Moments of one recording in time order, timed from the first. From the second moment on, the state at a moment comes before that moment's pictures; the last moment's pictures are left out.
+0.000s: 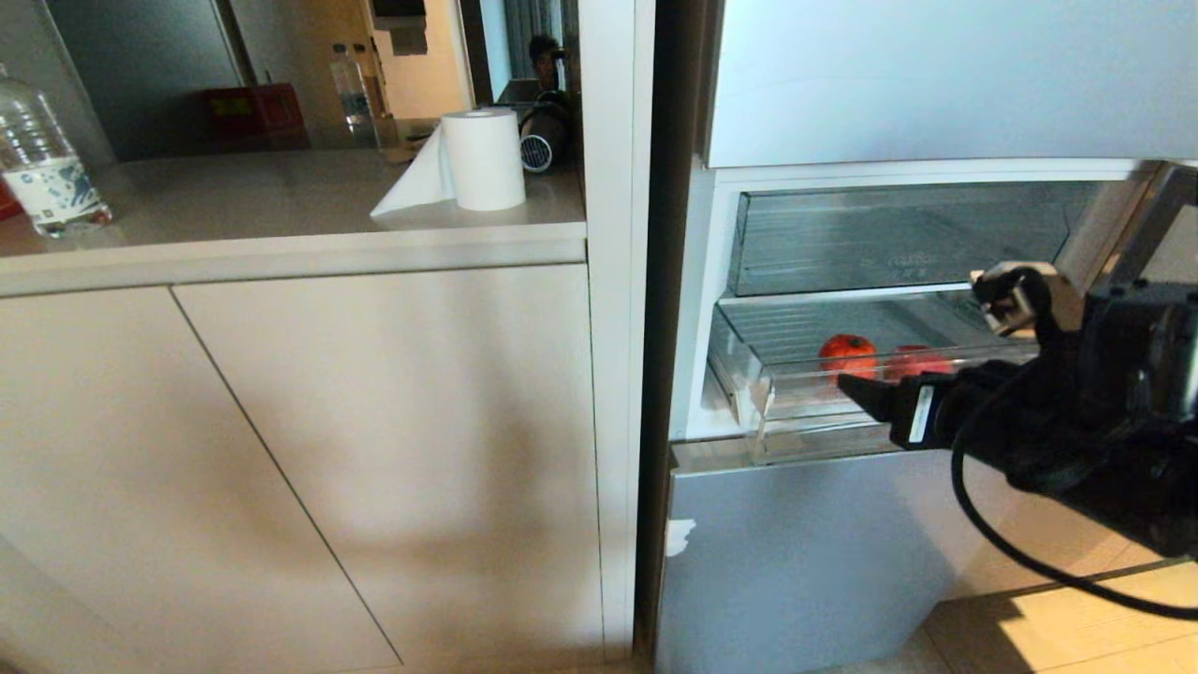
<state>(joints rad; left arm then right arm) 0.00 0.00 0.00 0.00 0.00 0.00 0.40 1.50 -0.75 -0.52 -0.25 0.15</state>
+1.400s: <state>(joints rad) 0.00 0.00 0.00 0.00 0.00 0.00 0.19 1.97 -1.58 0.30 -0.08 0.06</state>
